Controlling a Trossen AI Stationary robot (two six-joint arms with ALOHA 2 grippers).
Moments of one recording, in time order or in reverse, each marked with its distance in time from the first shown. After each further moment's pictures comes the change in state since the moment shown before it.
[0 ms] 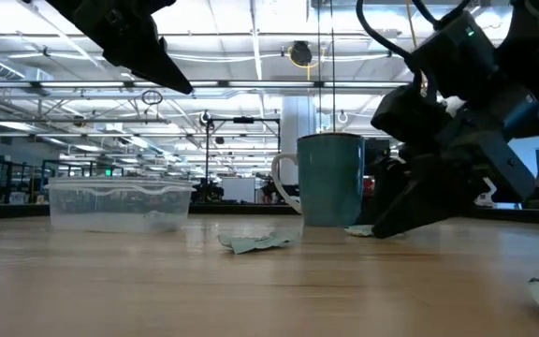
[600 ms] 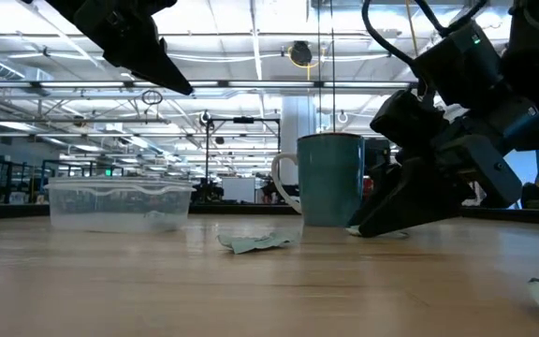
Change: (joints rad) left arm 0.002 0.000 0.000 -0.005 0.001 -0.001; right arm 0.013 0.052 -0.050 0.117 0.025 0.042
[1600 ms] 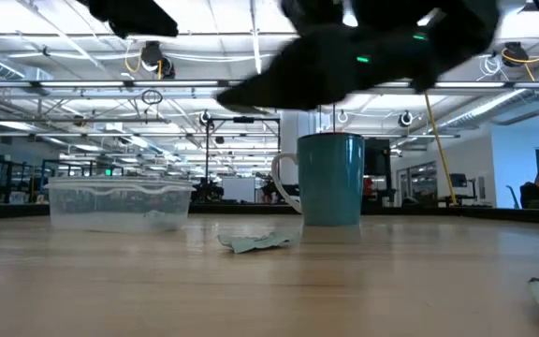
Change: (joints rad) left arm -0.011 -0.280 0.000 -0.012 -0.127 0.063; right arm -0.054 0.074 0.495 0.015 -0.046 -0.400
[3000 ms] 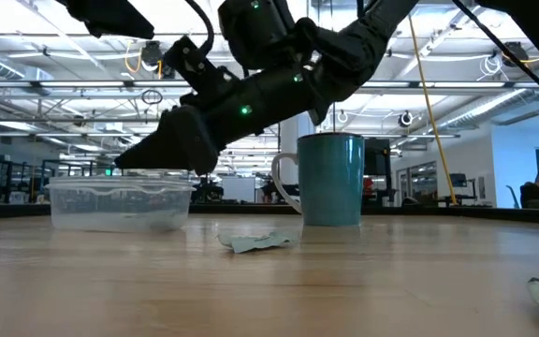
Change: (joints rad) left arm 0.000 -0.131 0.000 -0.175 -0.082 -0.074; right arm -0.083 0.358 0.477 -0.235 -0.037 -0.084
